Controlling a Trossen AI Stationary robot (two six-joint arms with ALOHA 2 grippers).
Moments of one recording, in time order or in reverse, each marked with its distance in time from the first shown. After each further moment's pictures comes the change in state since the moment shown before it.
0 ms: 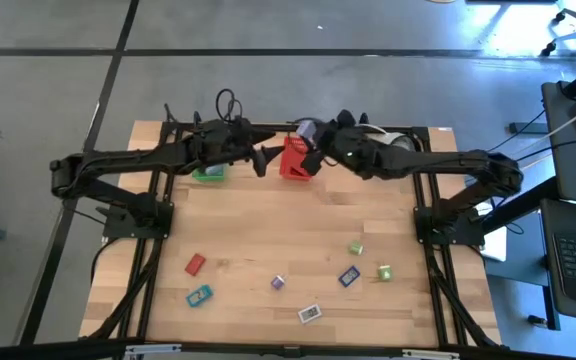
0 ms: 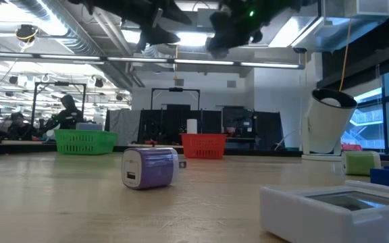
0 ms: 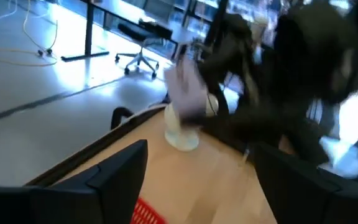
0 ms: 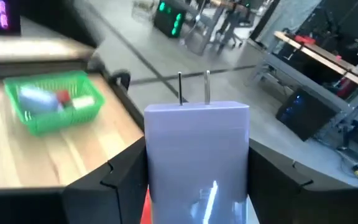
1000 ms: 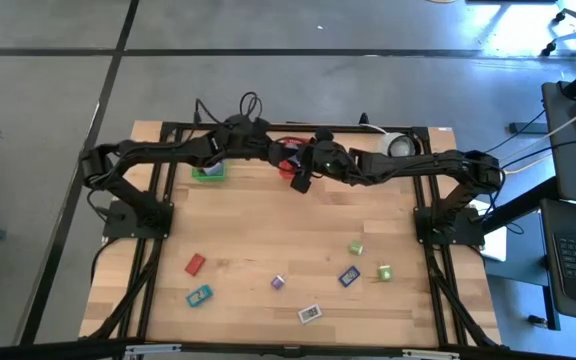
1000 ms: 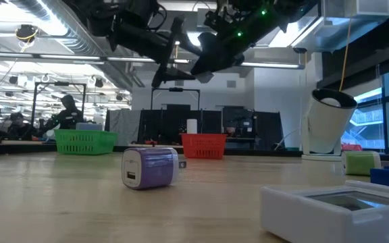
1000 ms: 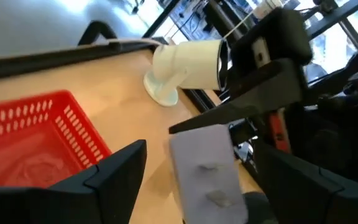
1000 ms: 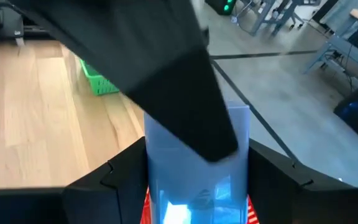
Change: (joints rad) left arm 0.126 0.258 0.000 0.133 0.304 -0.378; right arm 0.011 0.154 0.000 0.012 -0.186 0.034
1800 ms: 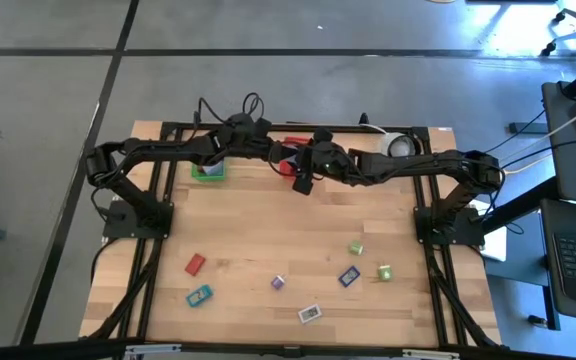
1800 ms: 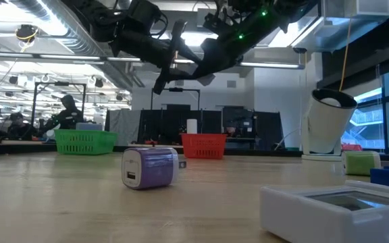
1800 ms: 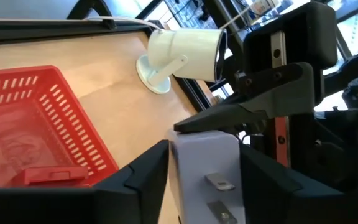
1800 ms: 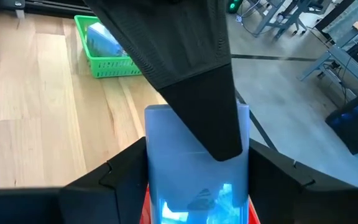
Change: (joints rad) left arm 0.032 0.038 0.001 0.021 0.091 -0.087; right arm -0.007 0.000 0.000 -0.028 -0.001 -0.090
